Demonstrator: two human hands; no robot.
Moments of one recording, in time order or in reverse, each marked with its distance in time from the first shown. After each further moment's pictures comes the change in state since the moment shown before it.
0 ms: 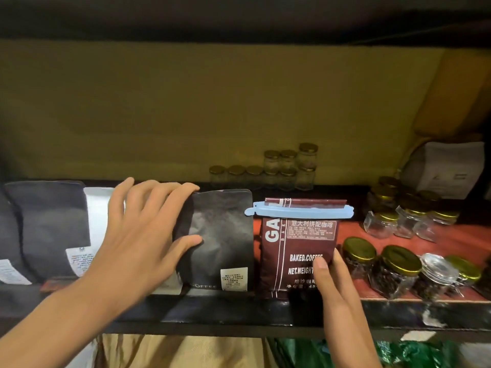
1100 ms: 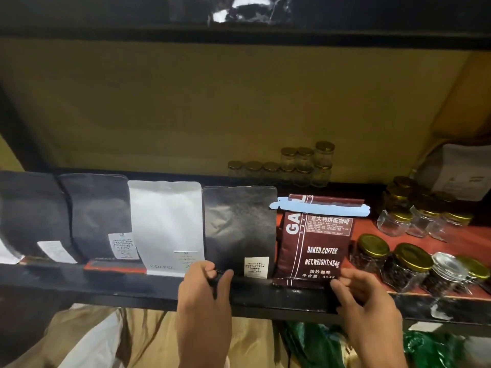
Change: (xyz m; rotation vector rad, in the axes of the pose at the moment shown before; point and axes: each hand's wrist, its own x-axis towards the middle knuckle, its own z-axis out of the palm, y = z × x) left_hand -0.068 0.063 0.086 -0.644 0.292 -0.604; right_hand -0.006 0.016 -0.014 -0.419 0.312 0.049
